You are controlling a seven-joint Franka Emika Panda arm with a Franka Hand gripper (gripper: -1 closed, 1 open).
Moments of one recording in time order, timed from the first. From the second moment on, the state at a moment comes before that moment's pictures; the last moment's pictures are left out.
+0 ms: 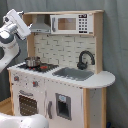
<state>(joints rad) -1.36 -1.45 0.97 -1.62 0.01 2.73 -0.11</state>
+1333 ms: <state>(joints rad) -1.38 -1.48 0.98 -1.49 0.01 2.40 0.15</state>
